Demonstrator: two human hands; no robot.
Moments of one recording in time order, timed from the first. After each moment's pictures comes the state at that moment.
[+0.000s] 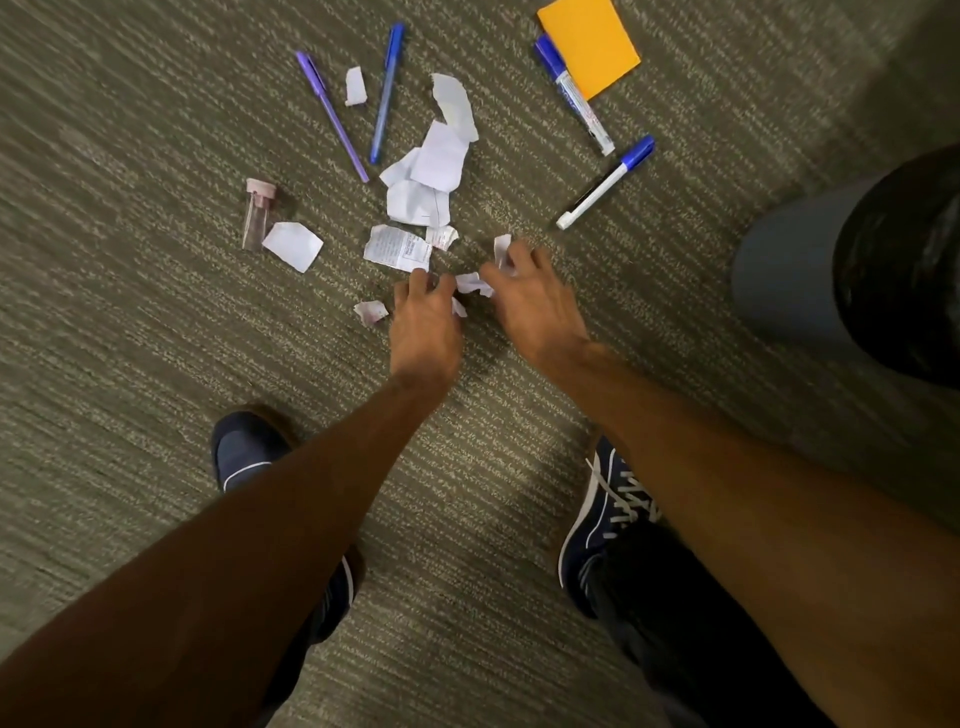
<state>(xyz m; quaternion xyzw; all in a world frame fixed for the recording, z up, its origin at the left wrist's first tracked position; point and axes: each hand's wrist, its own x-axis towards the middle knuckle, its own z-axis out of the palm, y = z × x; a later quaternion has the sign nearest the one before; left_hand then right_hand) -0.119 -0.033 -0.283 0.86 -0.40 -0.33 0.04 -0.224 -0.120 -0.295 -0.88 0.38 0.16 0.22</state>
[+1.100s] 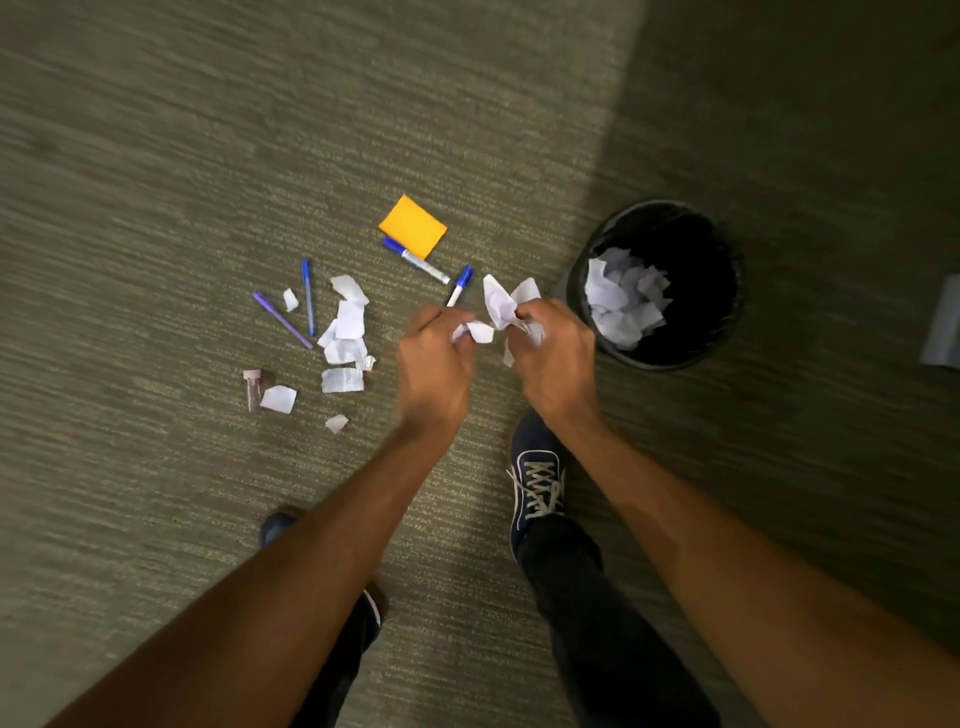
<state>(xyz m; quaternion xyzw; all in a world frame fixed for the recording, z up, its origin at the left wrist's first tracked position) -0.208 -0.147 -0.015 0.77 -0.50 -0.29 0.27 -0.338 -0.177 -0.029 -0.65 0.65 -0.21 0.33</state>
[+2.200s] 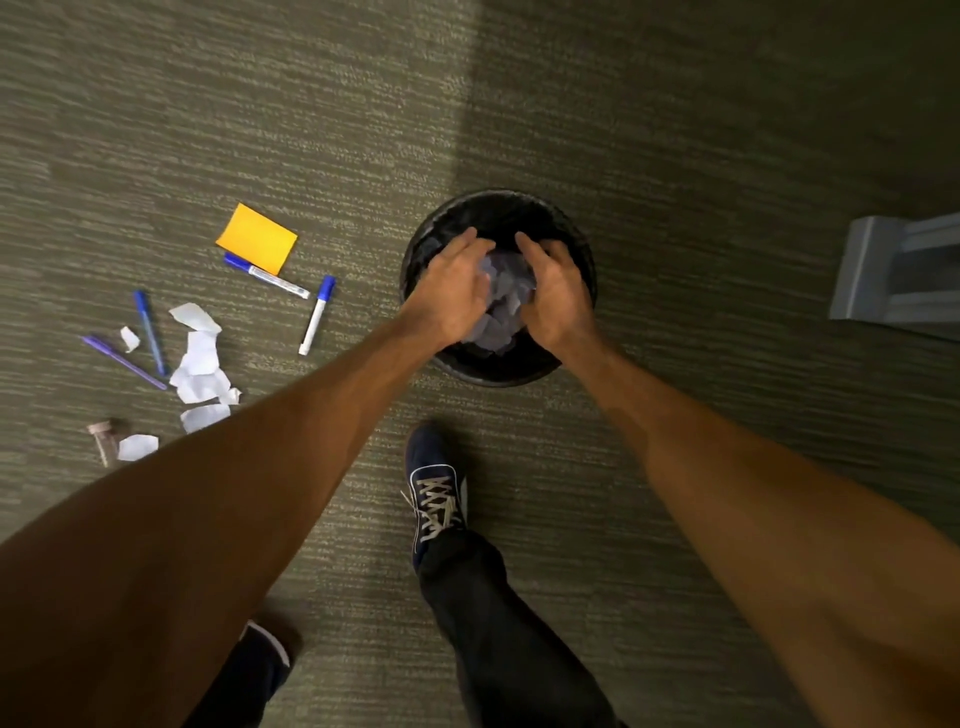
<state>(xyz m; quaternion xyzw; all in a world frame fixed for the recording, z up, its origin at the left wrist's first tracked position) -0.383 -0.298 -0.092 0.61 -0.66 -0.43 0.09 -0.539 -0.297 -0.089 -0.65 0.67 0.01 0.35</state>
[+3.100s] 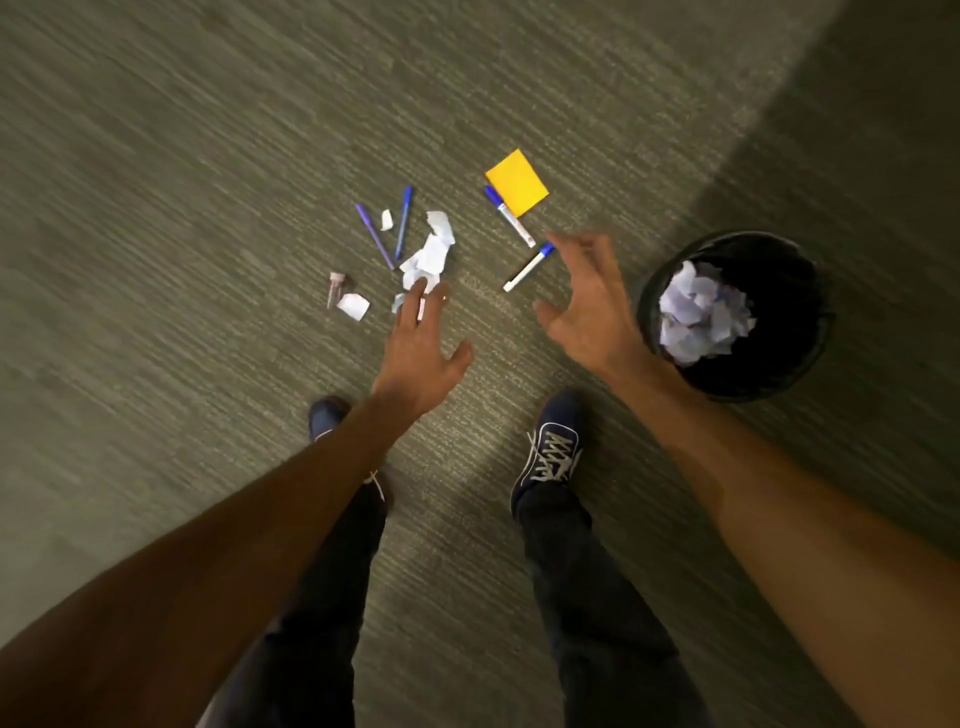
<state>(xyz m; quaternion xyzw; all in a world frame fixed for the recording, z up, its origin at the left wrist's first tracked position) -0.151 -0.083 -0.012 0.82 -0.43 -0.34 0.14 -0.318 -0.227 0.008 -0.77 0.47 -0.06 0.43</state>
